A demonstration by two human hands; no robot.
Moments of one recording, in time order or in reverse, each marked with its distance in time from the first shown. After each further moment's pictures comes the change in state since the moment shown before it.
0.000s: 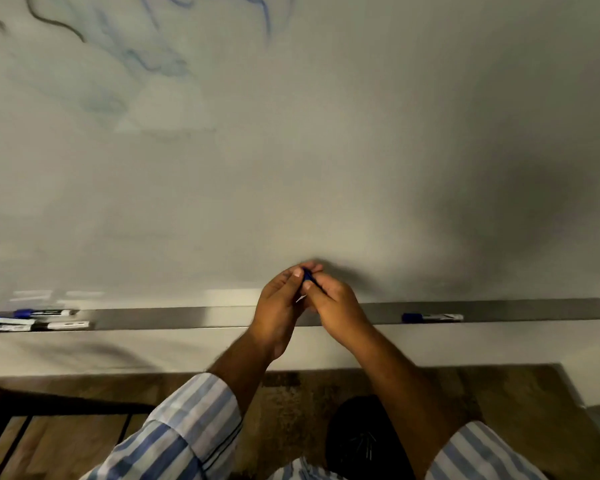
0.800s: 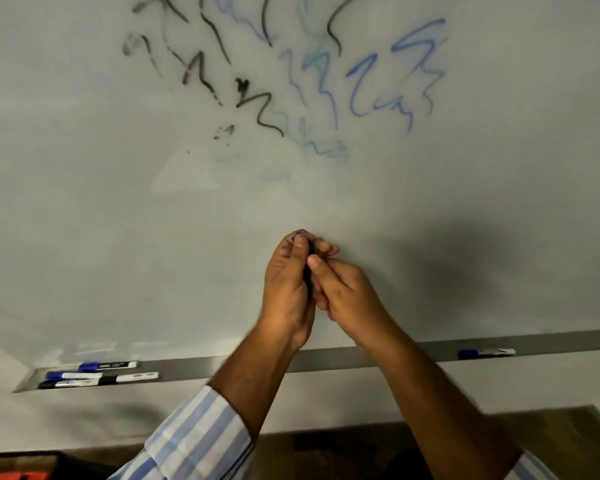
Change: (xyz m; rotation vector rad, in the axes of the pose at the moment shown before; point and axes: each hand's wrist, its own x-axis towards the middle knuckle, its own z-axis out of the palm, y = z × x) left_hand -0.066 0.193 -0.063 -0.214 -0.163 0.356; right_hand -0.023 -0.193 0.129 0.100 0.048 -0.276
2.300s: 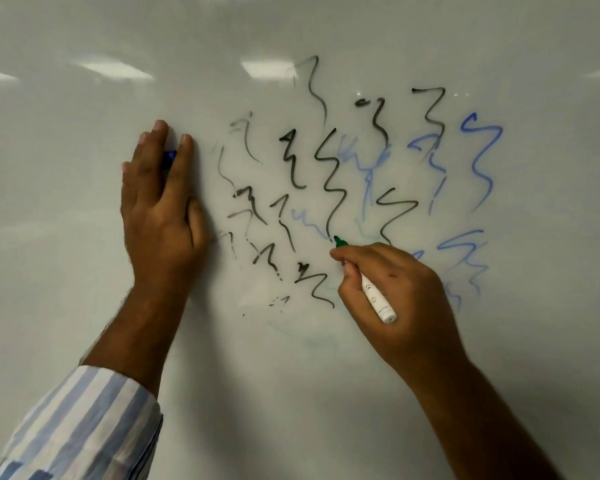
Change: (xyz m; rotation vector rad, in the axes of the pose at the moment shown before) left_hand 0.141 0.299 -0.036 1.457 0.495 1.510; right_hand 0.110 -0.172 -0.023 -0.684 0.415 -1.068
